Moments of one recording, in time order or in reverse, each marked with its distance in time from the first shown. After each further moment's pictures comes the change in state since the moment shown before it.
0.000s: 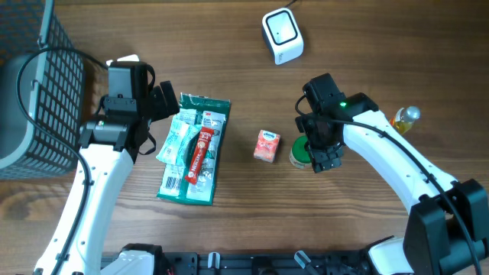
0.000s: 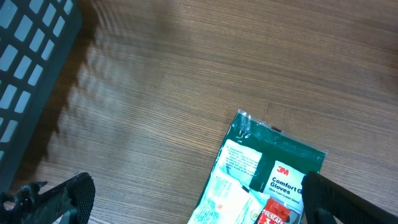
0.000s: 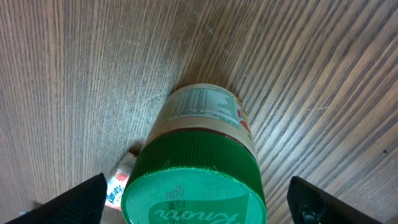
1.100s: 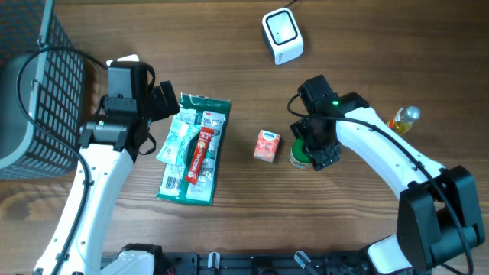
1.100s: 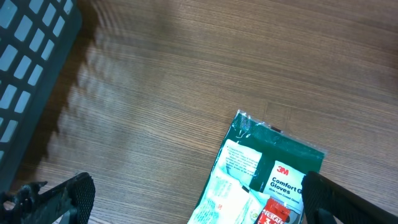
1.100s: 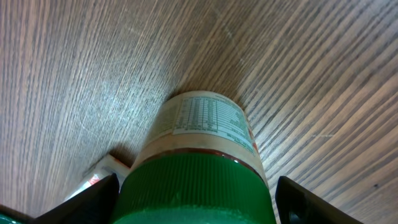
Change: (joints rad) left arm 0.000 0.000 0.000 0.000 0.000 0.000; right arm 0.008 0.064 -0.004 0.029 0.000 -0.177
